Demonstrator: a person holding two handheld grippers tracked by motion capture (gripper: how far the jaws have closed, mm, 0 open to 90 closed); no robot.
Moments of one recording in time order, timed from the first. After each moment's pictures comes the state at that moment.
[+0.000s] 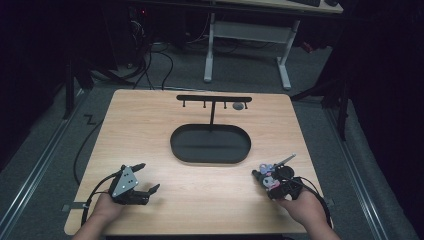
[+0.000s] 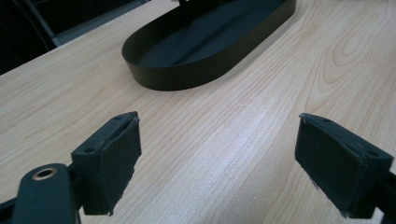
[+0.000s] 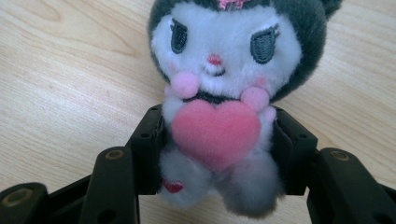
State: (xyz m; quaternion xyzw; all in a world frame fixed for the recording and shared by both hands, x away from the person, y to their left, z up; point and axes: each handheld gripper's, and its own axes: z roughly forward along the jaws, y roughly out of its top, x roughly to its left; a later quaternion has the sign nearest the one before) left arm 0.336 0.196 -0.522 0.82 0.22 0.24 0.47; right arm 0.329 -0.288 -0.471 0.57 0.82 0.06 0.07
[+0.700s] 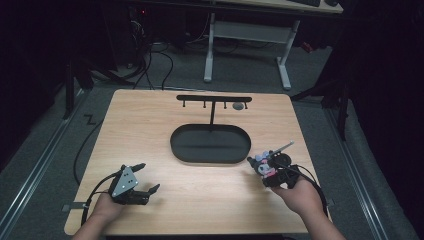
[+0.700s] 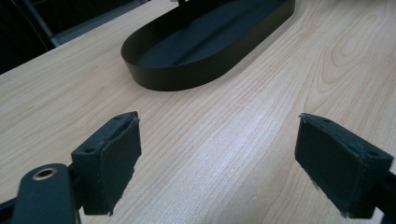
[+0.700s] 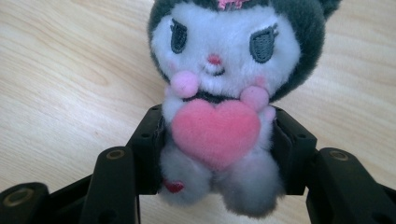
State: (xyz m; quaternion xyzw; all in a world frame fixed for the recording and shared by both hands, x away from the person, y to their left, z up) left arm 0.336 0.196 -0.521 0.82 0.22 0.24 0.47; right arm 0.347 -0.269 -0.435 0.56 0.82 0.10 0.10
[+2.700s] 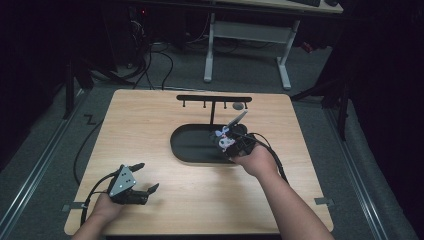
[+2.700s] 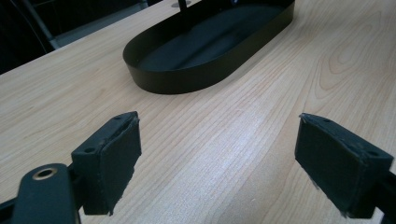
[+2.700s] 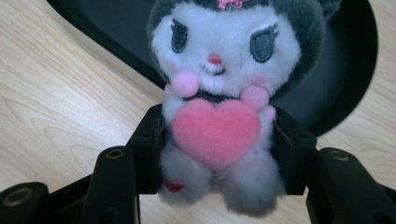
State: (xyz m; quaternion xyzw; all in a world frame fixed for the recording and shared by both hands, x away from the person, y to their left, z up) left arm 0.337 0.200 -0.521 0.81 0.22 0.24 0.48; right arm 0.439 -0.168 -0.422 0.49 0.86 0.13 0.08
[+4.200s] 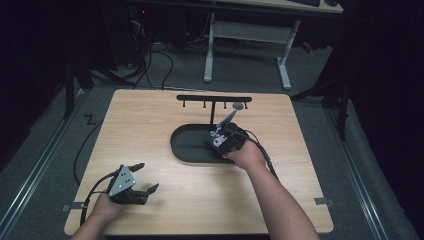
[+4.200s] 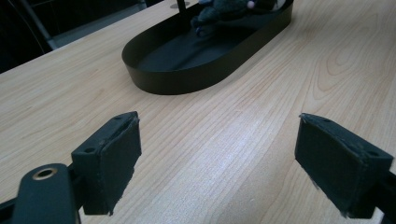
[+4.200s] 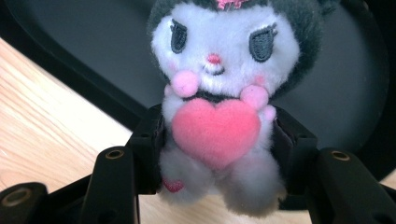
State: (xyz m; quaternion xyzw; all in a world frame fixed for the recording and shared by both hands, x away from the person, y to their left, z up) left arm 0.337 0.201 -0.521 0.81 0.22 0.23 0.49; right arm 0.477 -0.157 -0.460 0.49 0.86 0.10 0.06
